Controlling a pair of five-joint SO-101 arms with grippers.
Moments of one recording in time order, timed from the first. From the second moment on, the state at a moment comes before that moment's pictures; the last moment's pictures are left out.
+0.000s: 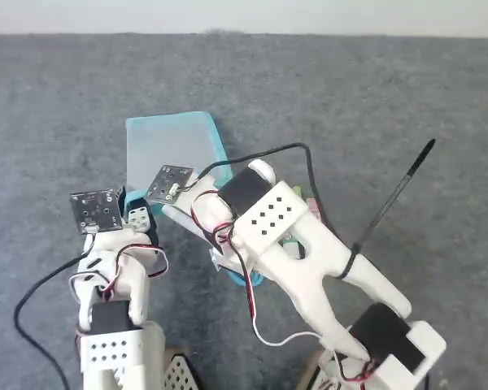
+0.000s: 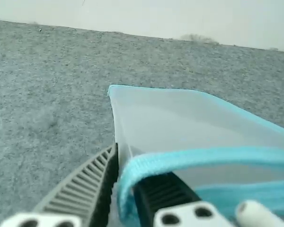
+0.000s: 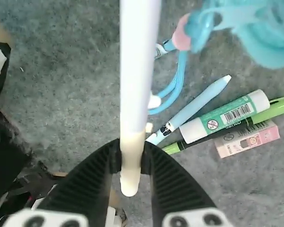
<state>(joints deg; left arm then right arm) -13.1 -90.0 93.6 35.0 8.1 -49.1 -5.7 4.3 98.8 20.2</state>
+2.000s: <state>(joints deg) -13.4 -90.0 93.5 34.6 8.7 -45.1 17.3 -31.0 100.2 13.6</state>
